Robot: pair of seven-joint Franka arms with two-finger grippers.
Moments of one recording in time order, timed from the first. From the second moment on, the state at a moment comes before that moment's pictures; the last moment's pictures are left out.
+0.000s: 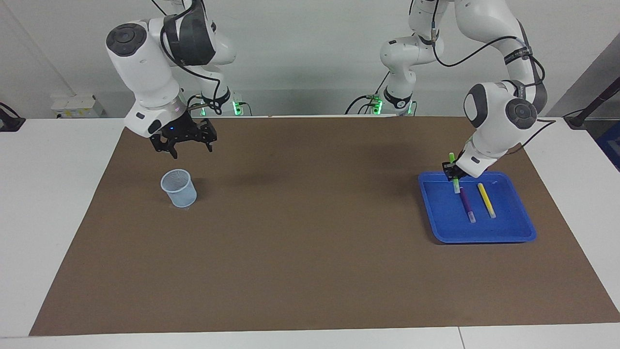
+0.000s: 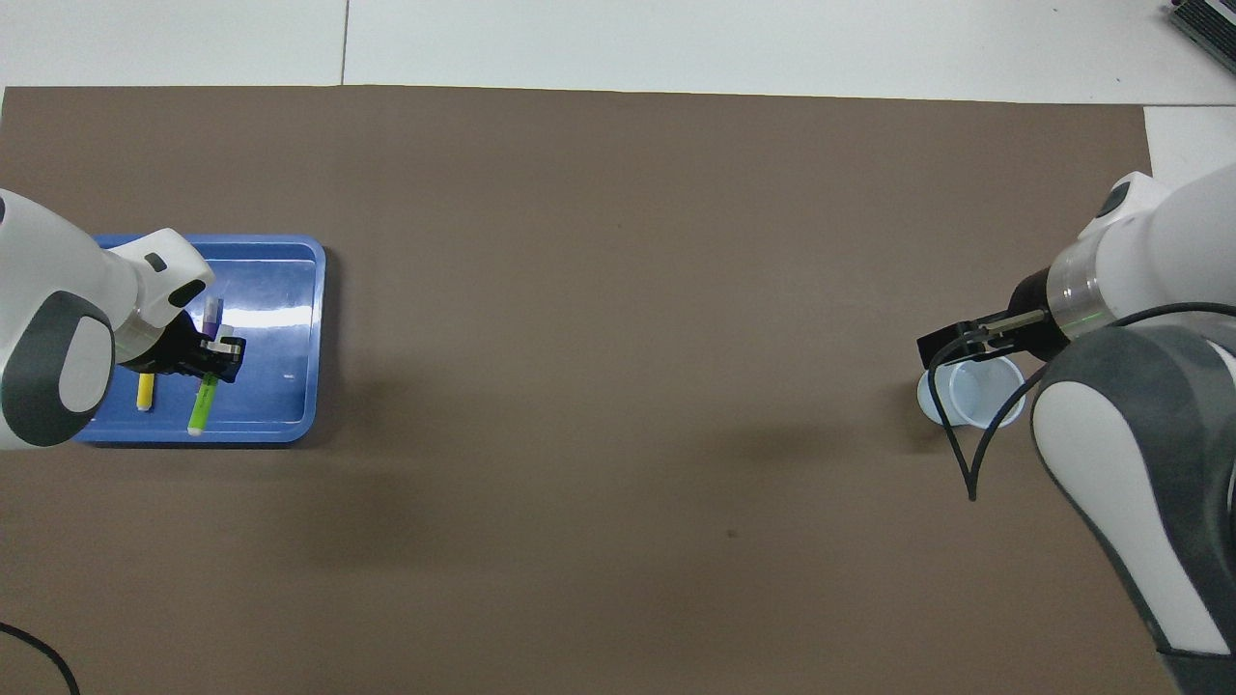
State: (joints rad) left arm 0.12 0.14 -0.14 -1.99 0.06 1.98 0.04; right arm -0.03 0.01 0.13 -1.78 0.03 1.71 -0.08
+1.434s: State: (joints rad) left arm 0.13 0.31 -0.14 -2.00 0.18 2.28 0.04; right arm 0.02 0.01 0.03 -1.75 0.00 1.63 -0.08
